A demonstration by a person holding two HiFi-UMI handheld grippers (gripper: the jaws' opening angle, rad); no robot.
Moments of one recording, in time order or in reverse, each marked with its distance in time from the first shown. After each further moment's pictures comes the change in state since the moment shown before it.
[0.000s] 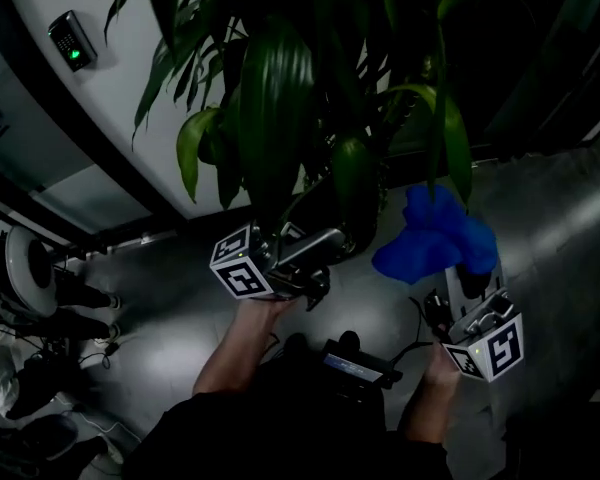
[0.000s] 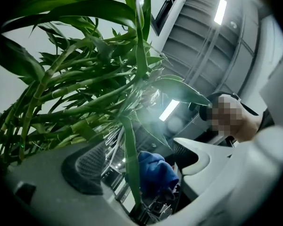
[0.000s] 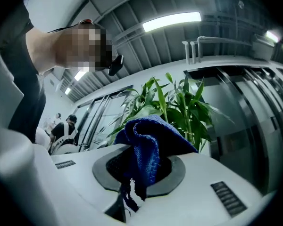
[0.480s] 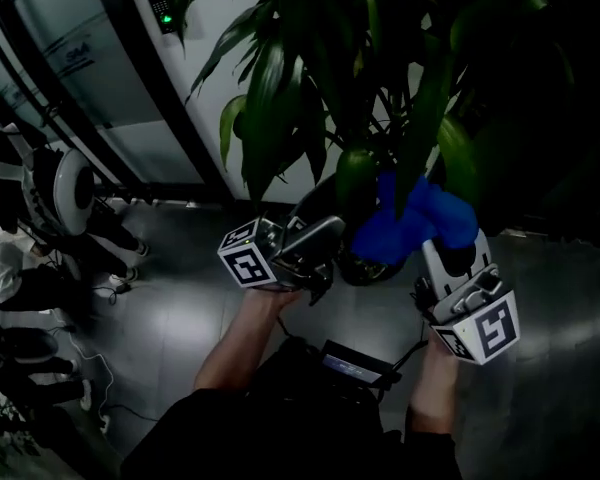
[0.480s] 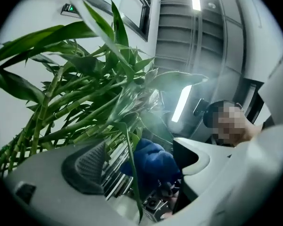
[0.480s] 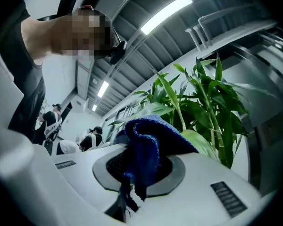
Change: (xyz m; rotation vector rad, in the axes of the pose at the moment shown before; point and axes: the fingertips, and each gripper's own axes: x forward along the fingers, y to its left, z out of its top) left arm 0.002 -0.008 0.017 0.197 -0.132 0.188; right arm 0.059 -0.003 0.002 0.100 -0.084 0.373
